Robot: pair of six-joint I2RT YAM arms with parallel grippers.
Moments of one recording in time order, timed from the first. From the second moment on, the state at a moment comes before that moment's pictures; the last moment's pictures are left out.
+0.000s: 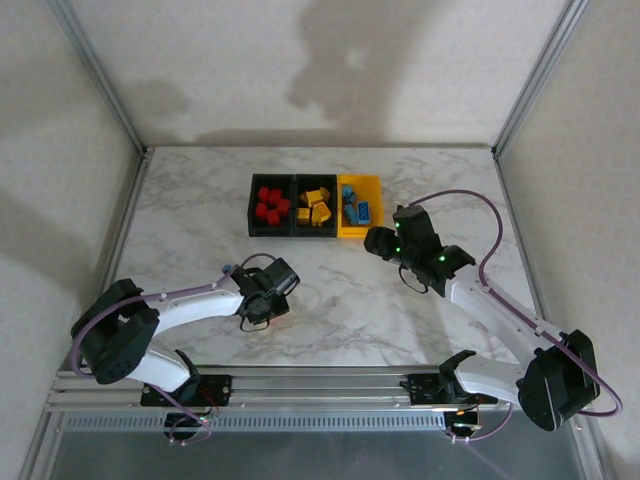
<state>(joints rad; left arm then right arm) -0.80 1.45 0.72 -0.59 -0.13 -1.22 0.56 1.16 0.86 -0.43 0.05 0.70</state>
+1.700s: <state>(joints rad) -0.36 2.16 1.88 -0.80 -0.26 -0.70 0.58 1.08 0.80 -0.38 -0.15 0.70</state>
